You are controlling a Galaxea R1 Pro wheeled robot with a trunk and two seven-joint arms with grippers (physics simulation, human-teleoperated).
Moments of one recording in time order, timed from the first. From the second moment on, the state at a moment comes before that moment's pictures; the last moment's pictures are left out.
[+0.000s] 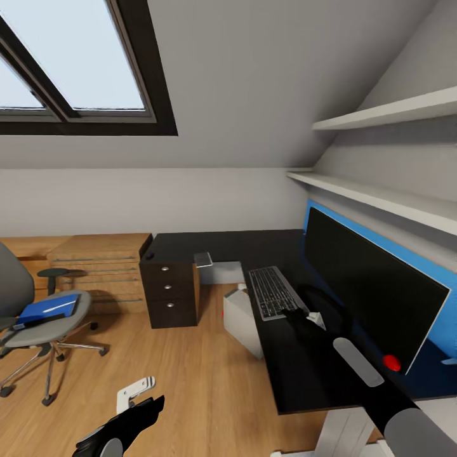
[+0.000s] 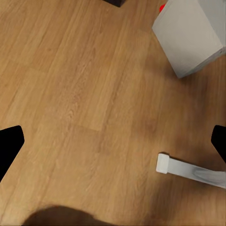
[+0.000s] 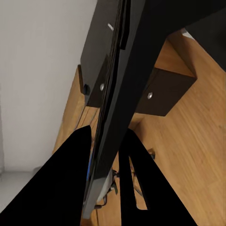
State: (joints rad) left arm 0.02 -0.02 -0.06 -1.53 0.56 0.62 0.44; right arm -0.57 -0.23 0.35 -0.92 -1.58 0.32 -0.02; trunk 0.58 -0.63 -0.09
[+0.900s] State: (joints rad) left arm 0.02 -0.03 0.02 -1.57 0.56 0.62 0.43; right arm -0.57 -0.22 0.34 -0.92 -1.58 0.30 -0.02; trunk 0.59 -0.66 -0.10
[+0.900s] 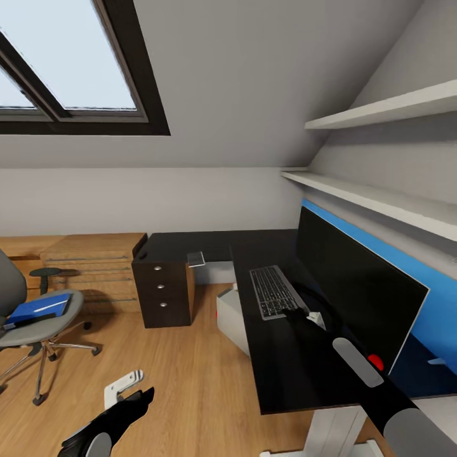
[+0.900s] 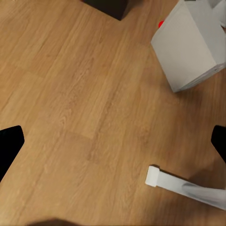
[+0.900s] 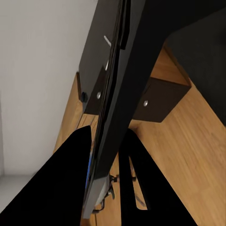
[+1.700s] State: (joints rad) left arm 0.01 -0.03 0.02 -1.58 0.56 0.62 0.44; right arm -0.57 -0.23 0.34 -0.92 -1.57 0.30 0.09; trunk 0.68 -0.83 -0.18
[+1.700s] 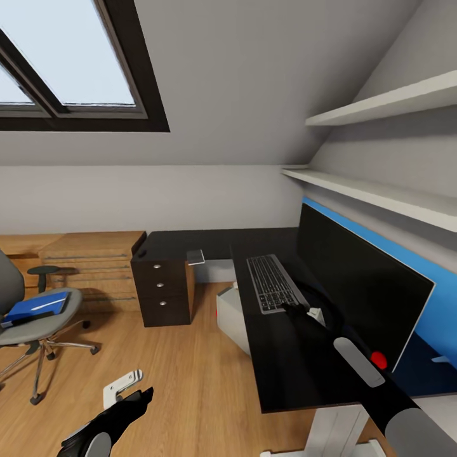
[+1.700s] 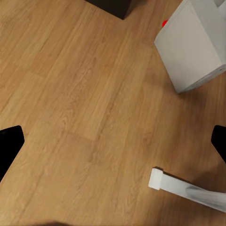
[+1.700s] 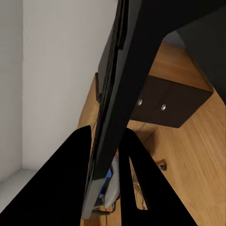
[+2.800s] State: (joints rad) left arm 0.02 -0.03 0.02 -1.58 0.56 0.62 0.45; right arm -0.57 -0.23 0.35 -0.92 -1.57 0.30 0.09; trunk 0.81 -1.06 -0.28
